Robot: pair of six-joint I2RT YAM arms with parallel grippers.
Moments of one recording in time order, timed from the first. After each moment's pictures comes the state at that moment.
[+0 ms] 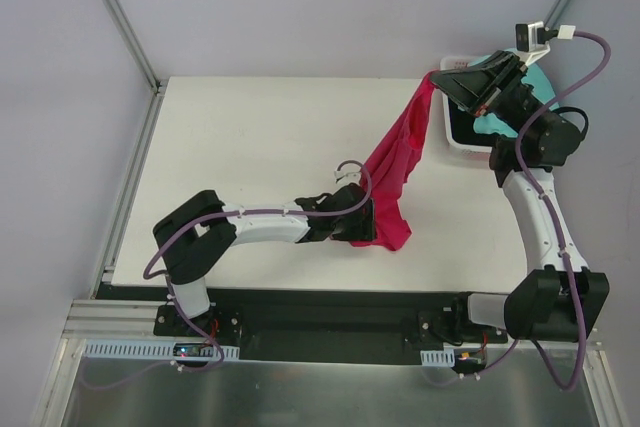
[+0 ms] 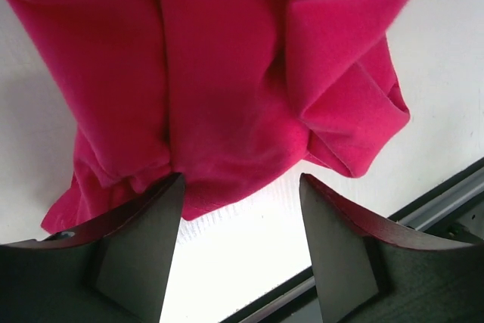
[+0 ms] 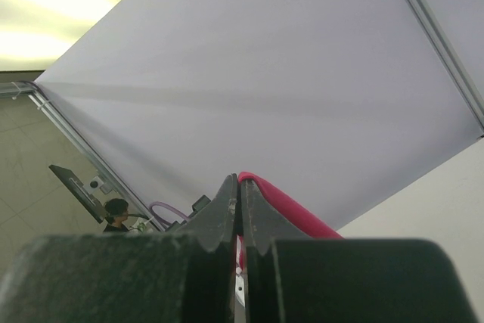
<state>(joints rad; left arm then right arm) -1.05 1.77 1.05 -0.13 -0.08 -0.91 -0.02 1.28 1.17 1.14 -0.97 1.69</state>
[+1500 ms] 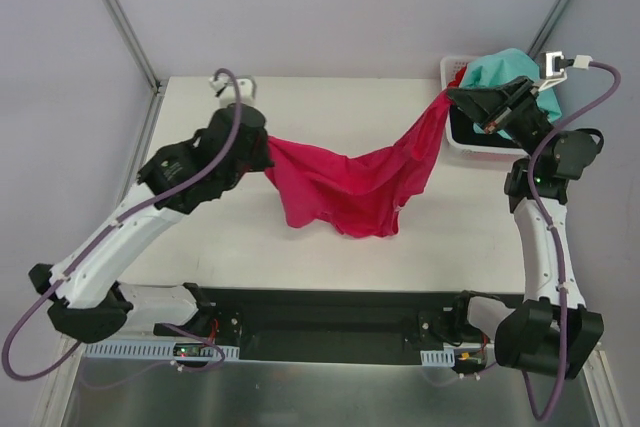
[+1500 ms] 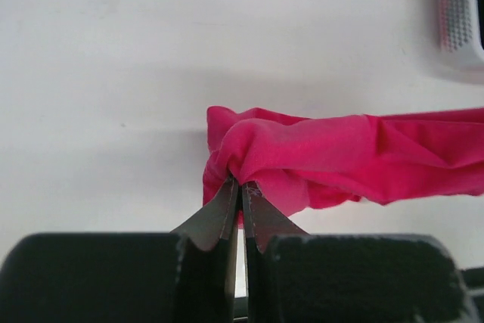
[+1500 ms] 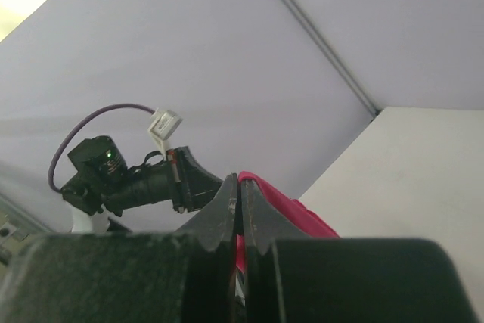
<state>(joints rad) -0.89 1.26 1.61 -0.99 -0.54 -0.60 -0.14 1.11 1.00 0.85 -0.99 1.43</state>
